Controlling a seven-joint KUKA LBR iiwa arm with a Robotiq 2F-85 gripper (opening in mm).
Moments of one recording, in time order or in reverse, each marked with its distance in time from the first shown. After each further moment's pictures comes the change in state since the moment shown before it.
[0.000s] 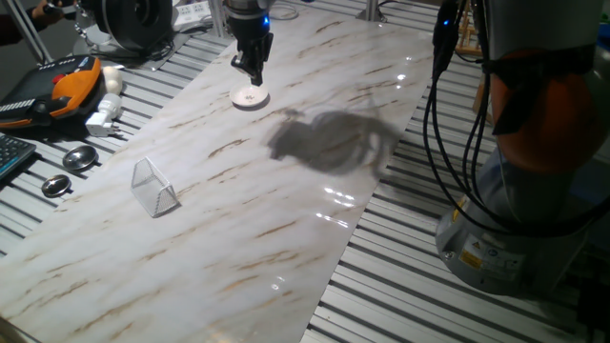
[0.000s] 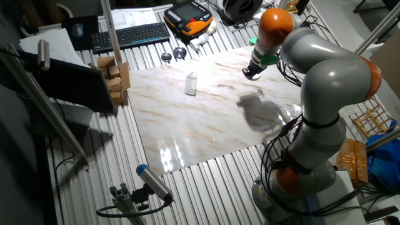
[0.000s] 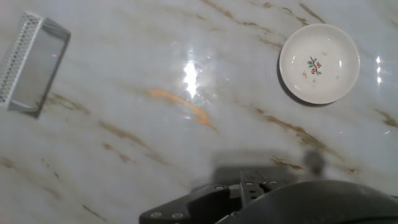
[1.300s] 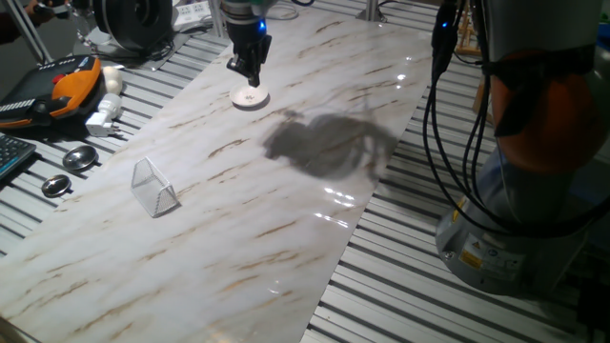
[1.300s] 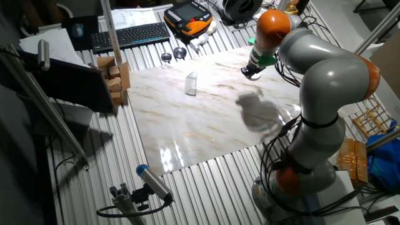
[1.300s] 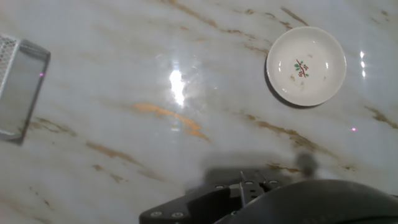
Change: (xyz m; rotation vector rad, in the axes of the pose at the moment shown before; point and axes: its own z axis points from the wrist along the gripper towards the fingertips) arm -0.006 -0.001 0.005 0.047 -0.007 0.081
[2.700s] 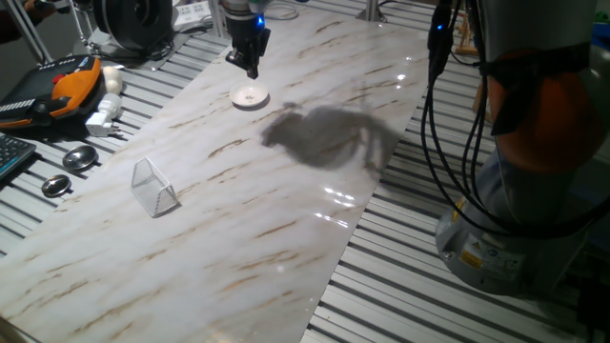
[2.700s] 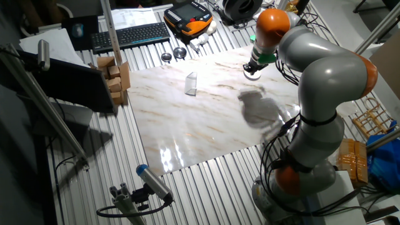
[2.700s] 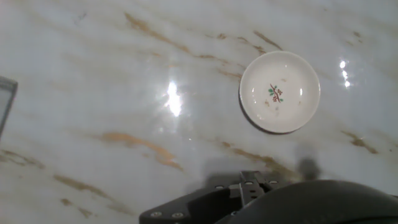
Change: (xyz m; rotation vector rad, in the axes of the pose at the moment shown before) arm -0.033 -0.033 0.014 0.009 -0.035 -0.001
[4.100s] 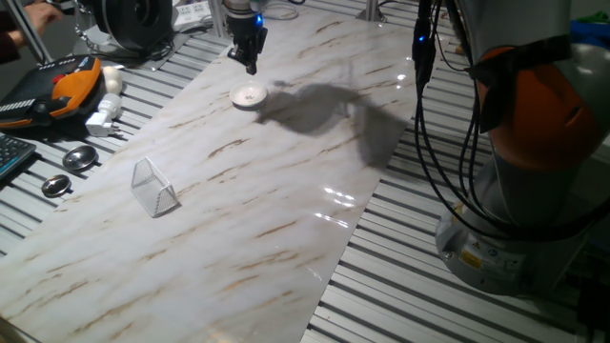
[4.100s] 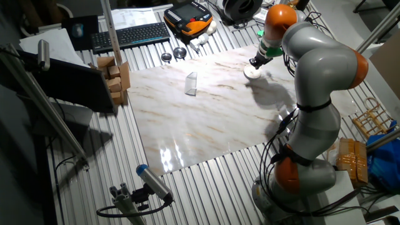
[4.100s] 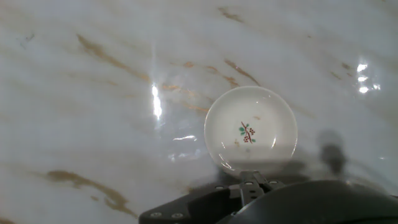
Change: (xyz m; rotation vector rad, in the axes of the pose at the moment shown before) arm -0.044 -0.046 0.049 -0.031 0.006 -0.037
